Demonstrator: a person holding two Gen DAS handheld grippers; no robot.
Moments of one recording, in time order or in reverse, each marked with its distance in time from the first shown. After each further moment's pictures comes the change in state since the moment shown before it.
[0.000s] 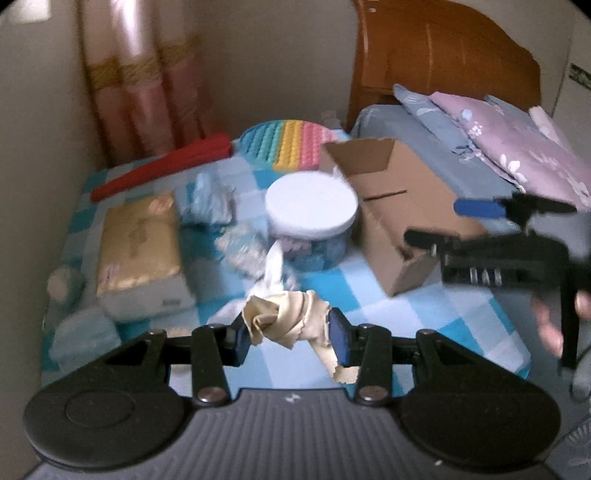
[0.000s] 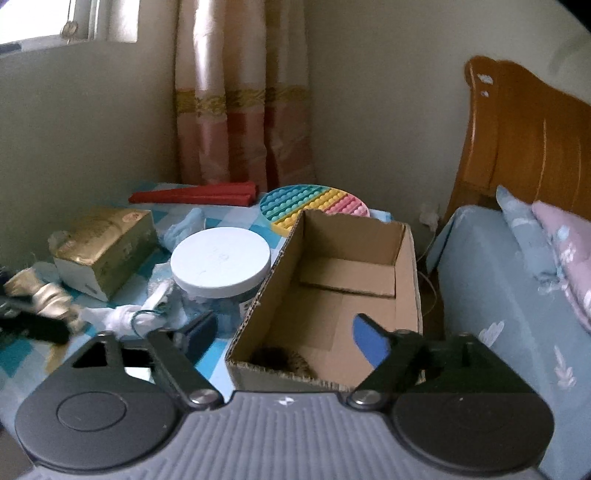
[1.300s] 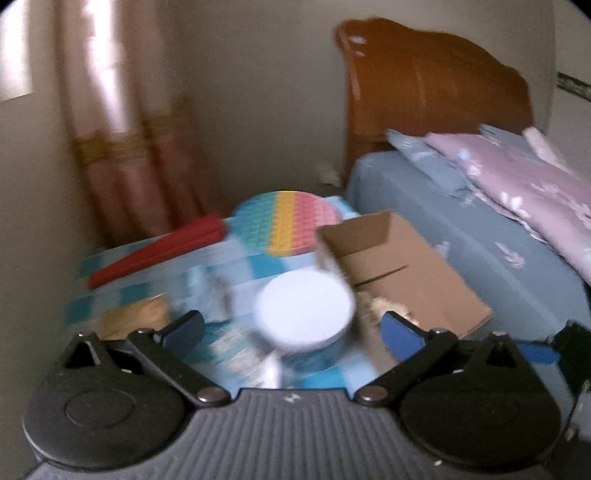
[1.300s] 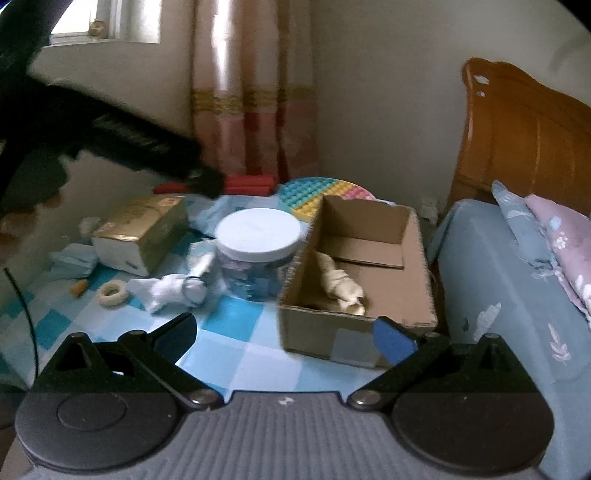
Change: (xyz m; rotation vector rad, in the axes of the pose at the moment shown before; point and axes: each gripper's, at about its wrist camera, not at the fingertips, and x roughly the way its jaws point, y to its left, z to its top) left arm 0.011 -0.028 0.074 0.092 -0.153 0.012; right arm -0.052 0.035 -0.028 -0.012 0.003 0.011
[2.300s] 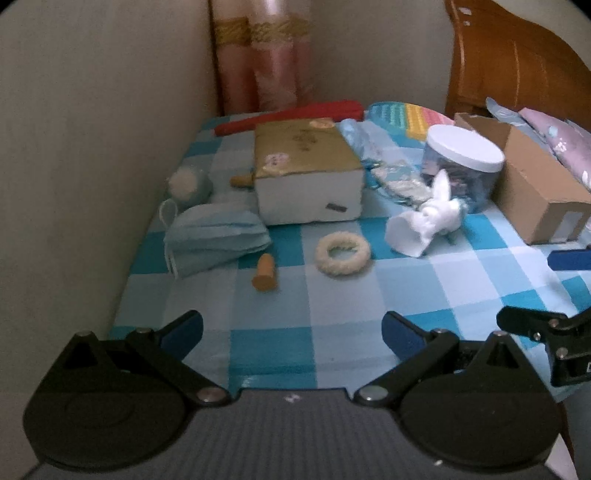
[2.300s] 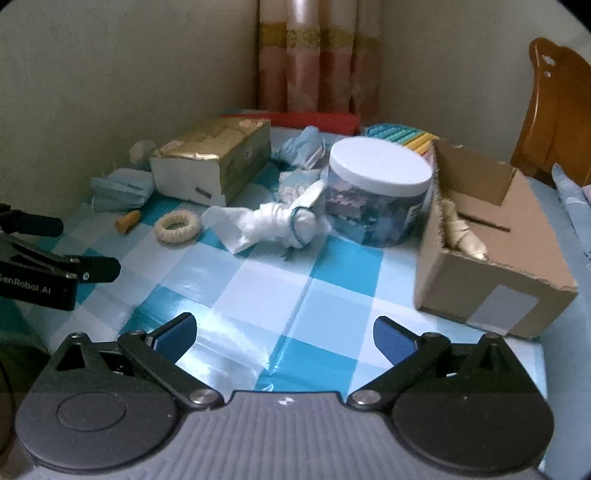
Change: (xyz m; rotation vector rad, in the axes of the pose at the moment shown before) left arm -0.029 0.102 -0.179 -0.202 0.112 0.230; right arm 0.062 0.085 -0.026 -0.079 0.170 0.100
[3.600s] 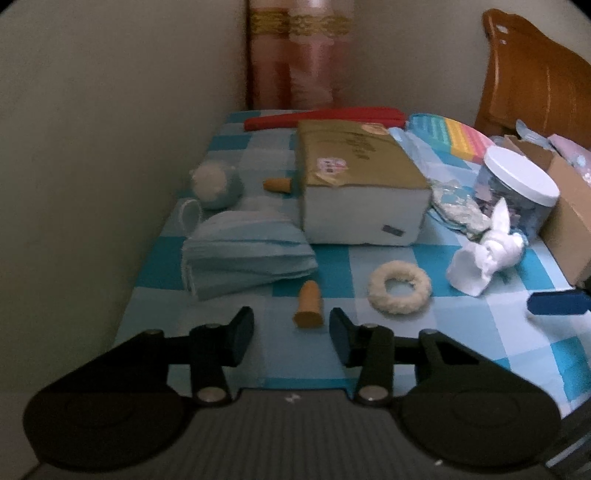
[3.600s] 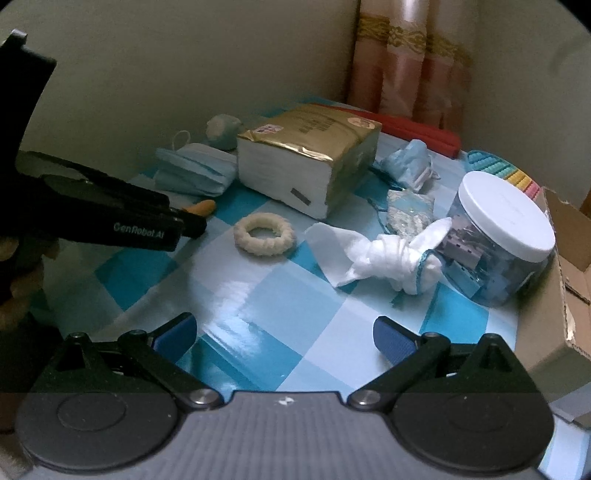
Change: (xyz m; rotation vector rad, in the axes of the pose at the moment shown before) left arm 0.045 0.032 0.014 -0.099 -0.009 0.019; right arm 0.041 0.055 0.026 -0.204 0.030 0.156
